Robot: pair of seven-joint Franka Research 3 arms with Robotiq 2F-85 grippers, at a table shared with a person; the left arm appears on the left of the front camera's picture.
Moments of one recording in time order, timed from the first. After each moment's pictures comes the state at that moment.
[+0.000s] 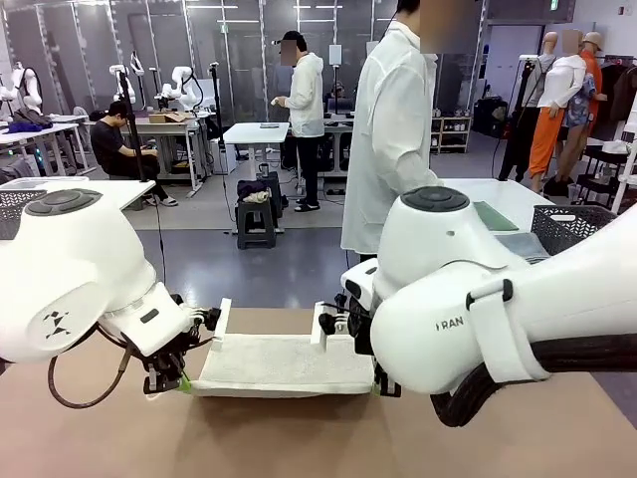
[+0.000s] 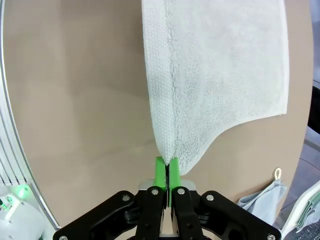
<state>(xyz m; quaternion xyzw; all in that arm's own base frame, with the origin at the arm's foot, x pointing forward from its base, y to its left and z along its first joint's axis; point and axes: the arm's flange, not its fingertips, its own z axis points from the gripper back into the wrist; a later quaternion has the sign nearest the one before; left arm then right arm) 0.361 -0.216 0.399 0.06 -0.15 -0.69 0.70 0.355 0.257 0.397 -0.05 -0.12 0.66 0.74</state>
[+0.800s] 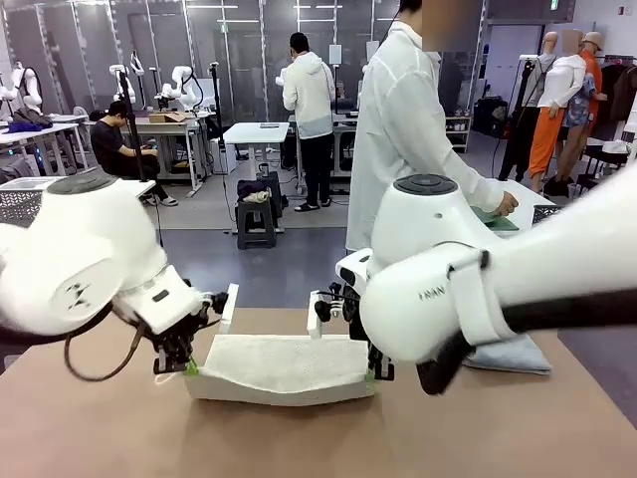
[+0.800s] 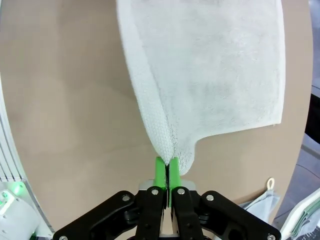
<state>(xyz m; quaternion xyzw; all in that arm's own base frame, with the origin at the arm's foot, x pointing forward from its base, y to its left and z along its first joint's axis) 0.394 -0.223 0.410 0.05 -0.14 -0.70 0.70 0.388 0.264 0.398 -0.04 -0.11 0.67 0.73</state>
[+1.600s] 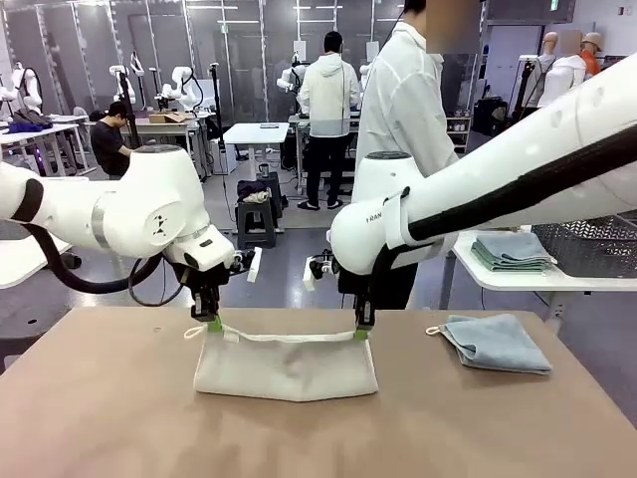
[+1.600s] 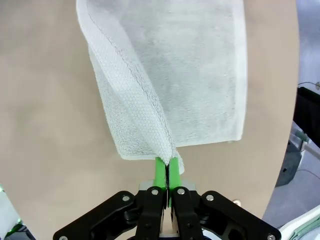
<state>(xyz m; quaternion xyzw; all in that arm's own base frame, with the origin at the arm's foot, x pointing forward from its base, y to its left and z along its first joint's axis) 0.544 -0.238 0.412 0.02 -0.09 -0.69 0.71 0.538 0.275 0.394 -0.01 -0.06 0.67 0.74</state>
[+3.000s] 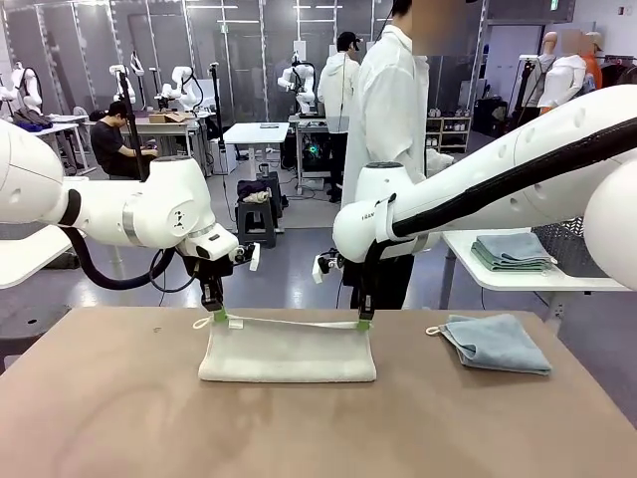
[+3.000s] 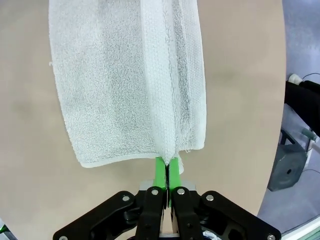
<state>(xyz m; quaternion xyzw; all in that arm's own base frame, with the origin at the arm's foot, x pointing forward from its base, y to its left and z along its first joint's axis) 0.633 -0.222 0.374 -0.01 -0.08 -0.67 0.74 0.622 0.260 0.354 0.00 -0.04 0.66 0.75</state>
